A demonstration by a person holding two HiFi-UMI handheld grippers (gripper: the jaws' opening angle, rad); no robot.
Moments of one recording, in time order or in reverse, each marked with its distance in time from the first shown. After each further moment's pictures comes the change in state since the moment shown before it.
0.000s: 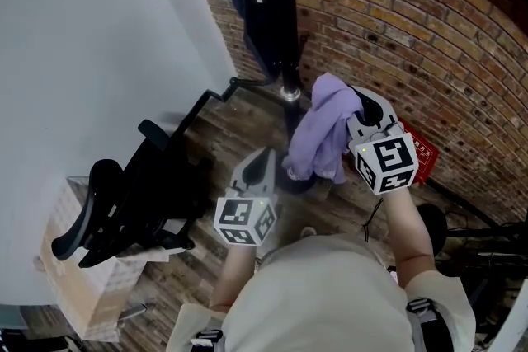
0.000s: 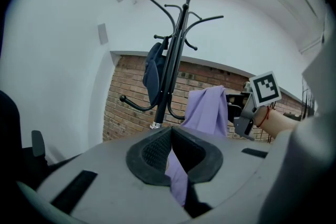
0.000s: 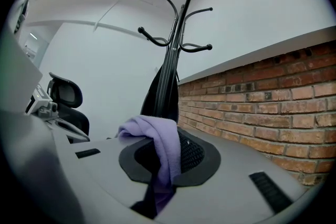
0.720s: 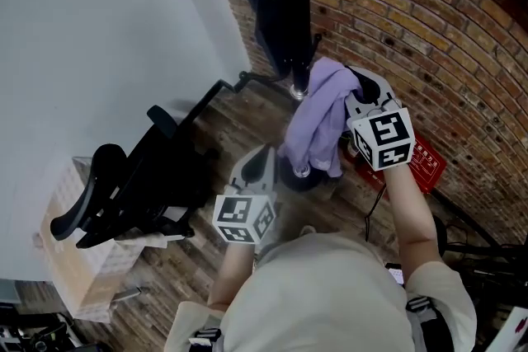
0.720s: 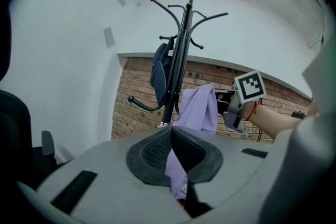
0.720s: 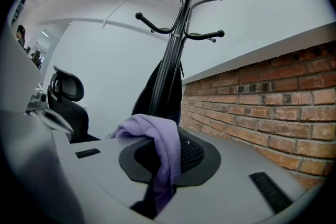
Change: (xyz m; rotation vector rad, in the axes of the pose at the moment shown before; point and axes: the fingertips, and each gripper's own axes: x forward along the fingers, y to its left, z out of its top) left arm -0.002 0.011 -0.001 -0.001 -0.002 0.095; right arm 0.056 -0.008 -0.001 -0.065 0.006 0.099
